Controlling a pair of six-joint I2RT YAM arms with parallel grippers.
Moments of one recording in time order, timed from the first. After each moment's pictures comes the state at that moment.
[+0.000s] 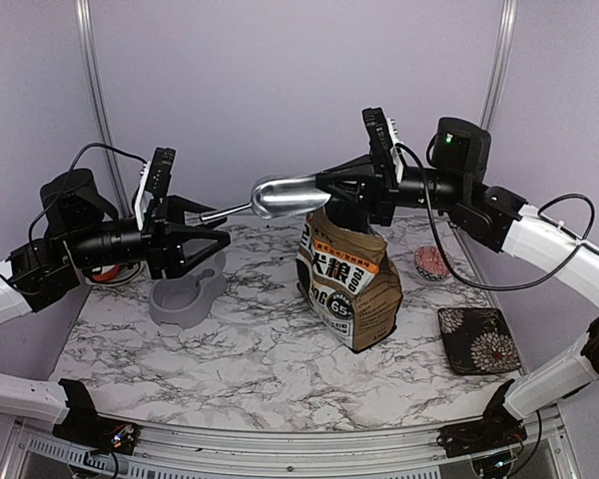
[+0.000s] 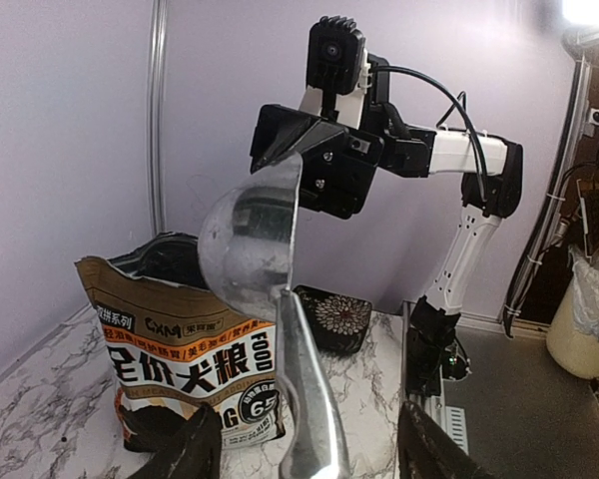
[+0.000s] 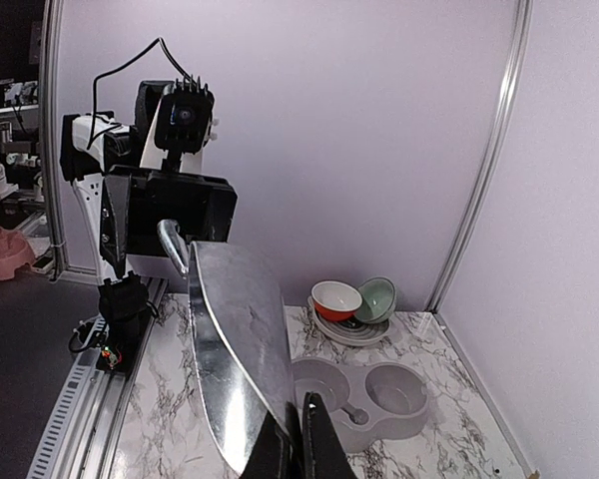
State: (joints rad) left arm -0.83 0.96 0.98 -0.03 0.48 -0.11; right arm 0.72 1.35 1.35 0.01 -0.78 -0.17
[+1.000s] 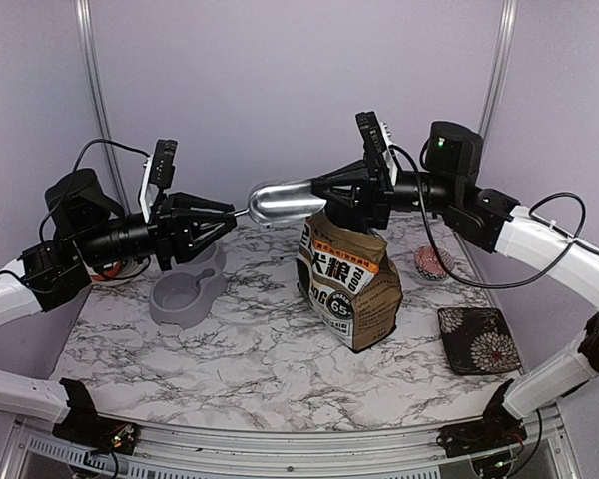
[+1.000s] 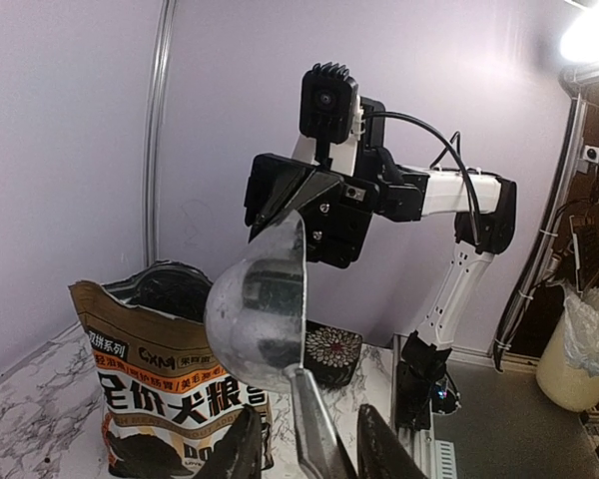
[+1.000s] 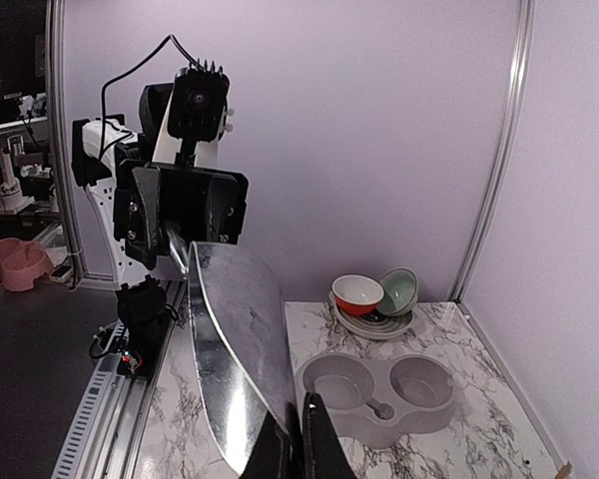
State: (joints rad) left arm -0.83 1.01 0.96 0.13 0.48 -0.20; right arm 0.72 1.38 1.34 0.03 -0.81 -0.10
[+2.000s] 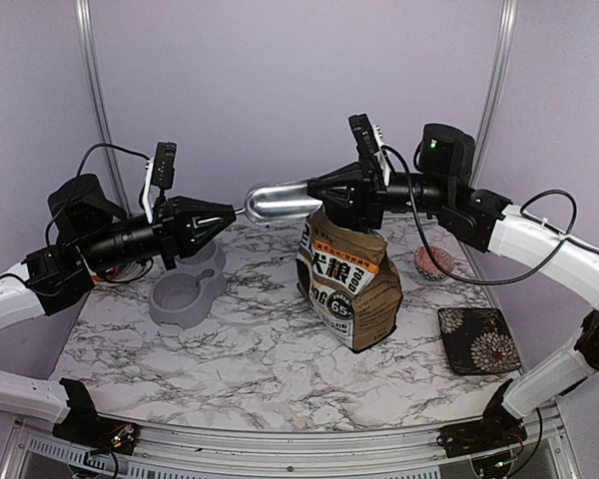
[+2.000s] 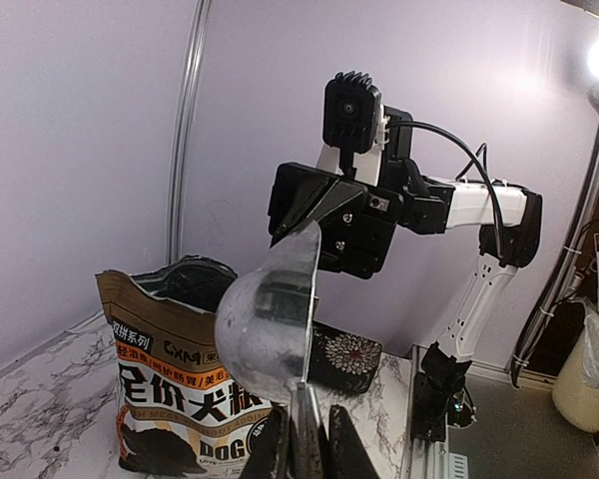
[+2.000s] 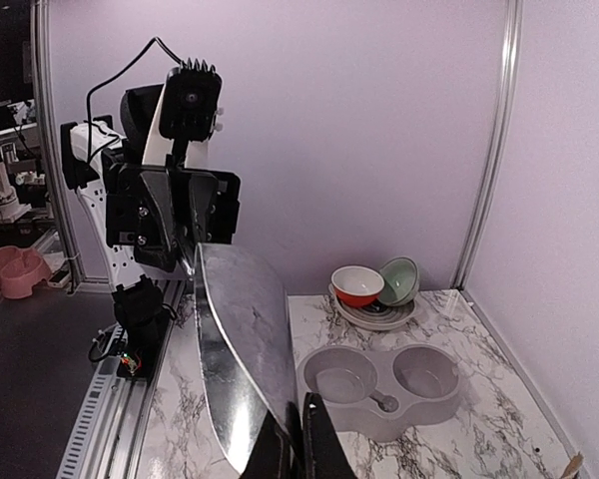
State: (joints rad) left arm -0.83 1.01 0.93 0.17 0.41 -0.23; right arm 0.71 1.41 1.34 0.05 -0.81 -0.07
